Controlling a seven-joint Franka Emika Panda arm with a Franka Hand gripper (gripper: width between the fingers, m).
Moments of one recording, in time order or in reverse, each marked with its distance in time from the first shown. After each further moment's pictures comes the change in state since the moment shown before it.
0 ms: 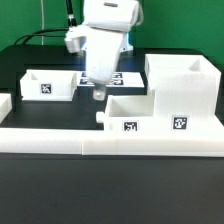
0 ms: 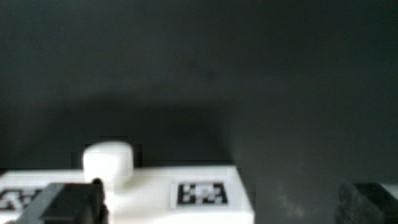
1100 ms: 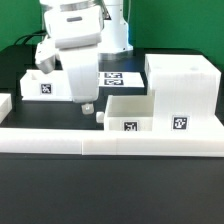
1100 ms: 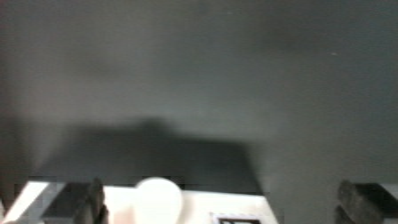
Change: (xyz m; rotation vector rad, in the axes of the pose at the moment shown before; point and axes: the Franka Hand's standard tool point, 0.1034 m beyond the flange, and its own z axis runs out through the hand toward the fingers) arm -0.022 0.030 0.015 0.084 0.237 -0.194
